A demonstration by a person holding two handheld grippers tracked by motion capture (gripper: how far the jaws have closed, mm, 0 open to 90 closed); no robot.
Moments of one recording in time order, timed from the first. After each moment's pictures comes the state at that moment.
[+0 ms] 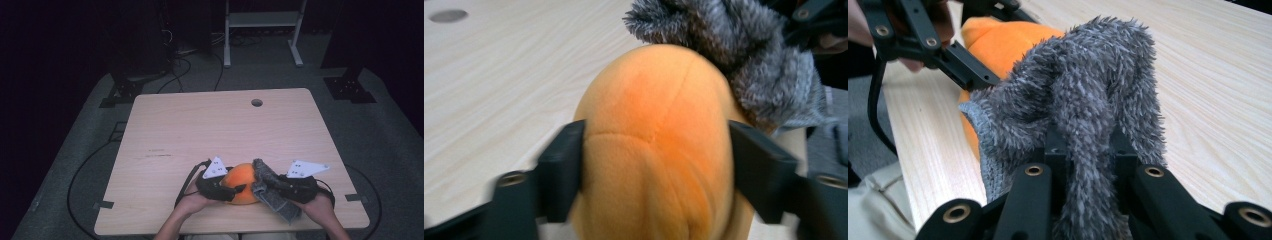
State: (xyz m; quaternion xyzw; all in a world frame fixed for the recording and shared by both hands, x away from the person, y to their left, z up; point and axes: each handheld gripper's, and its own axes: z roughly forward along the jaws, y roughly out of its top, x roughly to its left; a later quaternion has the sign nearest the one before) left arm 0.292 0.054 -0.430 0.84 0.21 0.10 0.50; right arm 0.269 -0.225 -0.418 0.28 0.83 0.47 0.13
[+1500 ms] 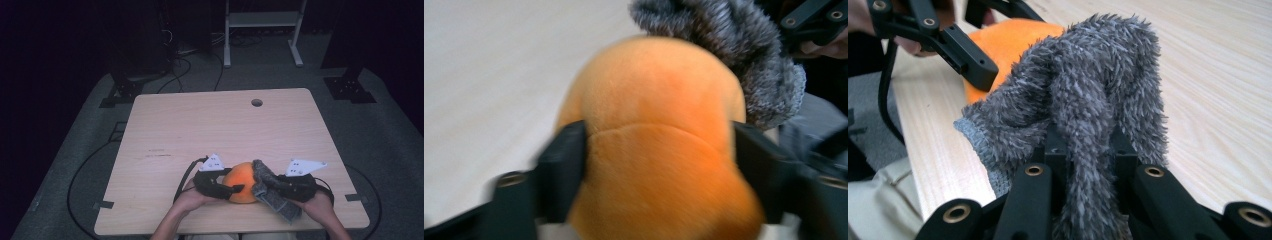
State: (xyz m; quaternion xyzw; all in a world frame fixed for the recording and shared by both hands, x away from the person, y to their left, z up) left arm 0.297 0.061 -0.425 0.83 0.21 0.07 0.51; right arm 0.273 -0.224 -0.417 0.27 0.84 0.46 0.11
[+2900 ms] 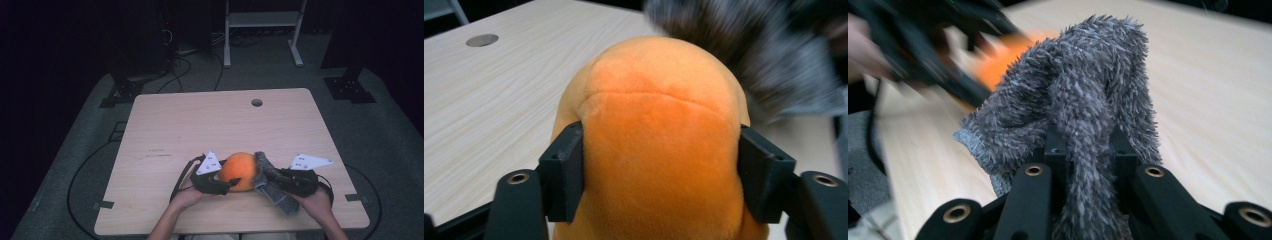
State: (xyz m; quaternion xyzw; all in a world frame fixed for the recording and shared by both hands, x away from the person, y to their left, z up) left arm 0.307 0.063 -0.434 0.84 0.20 0.13 0.49; right arm 0.277 -0.224 -0.412 0.30 0.80 0.50 0.13
